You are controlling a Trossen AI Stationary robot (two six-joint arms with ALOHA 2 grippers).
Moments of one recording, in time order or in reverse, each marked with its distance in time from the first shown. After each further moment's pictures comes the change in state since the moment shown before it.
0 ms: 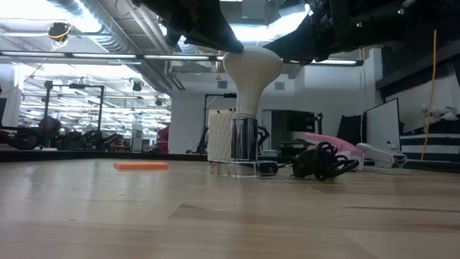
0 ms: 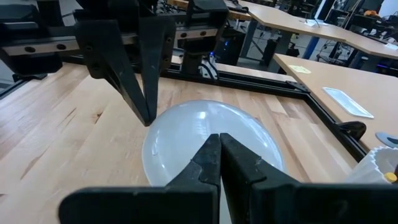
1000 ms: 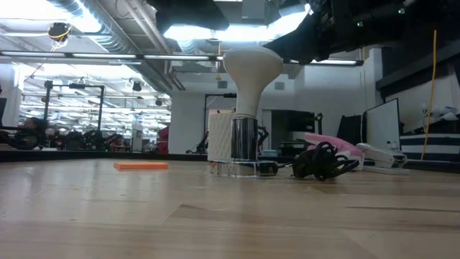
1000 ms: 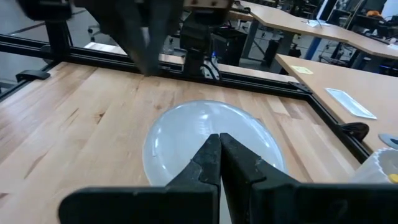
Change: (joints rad) left arm -0.004 -0.135 0.000 -0.135 0.113 -0.043; right arm 0.000 0.000 0.000 0.002 0.001 0.000
